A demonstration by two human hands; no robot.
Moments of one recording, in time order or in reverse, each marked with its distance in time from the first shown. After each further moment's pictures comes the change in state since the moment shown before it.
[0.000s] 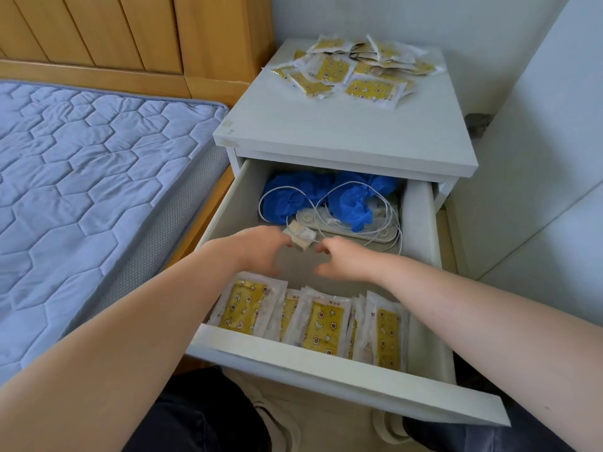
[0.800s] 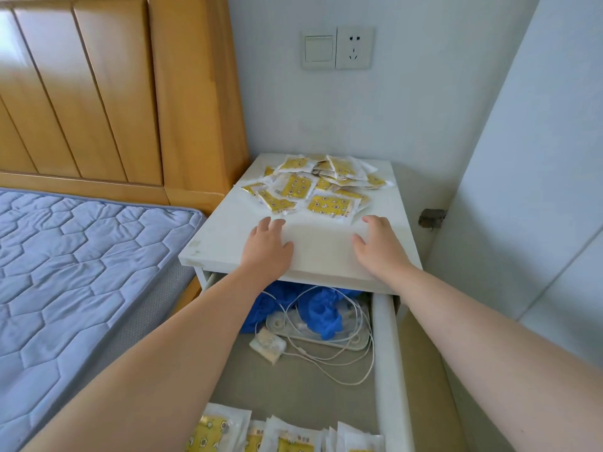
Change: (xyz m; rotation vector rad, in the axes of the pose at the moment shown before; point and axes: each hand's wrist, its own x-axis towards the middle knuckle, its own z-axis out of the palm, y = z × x) left_hand 0.091 0.034 -0.134 -0.453 0.632 -0.201; right_hand 0.022 0.048 -0.182 0.184 0.765 0.049
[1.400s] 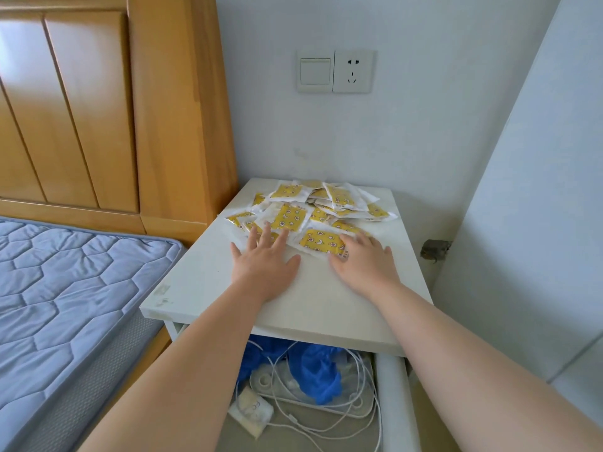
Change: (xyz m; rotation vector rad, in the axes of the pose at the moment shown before) left_hand 0.086 -0.004 0.022 0.345 -0.006 0.066; right_hand 0.085 0.007 0.029 -0.422 -0.023 -0.058
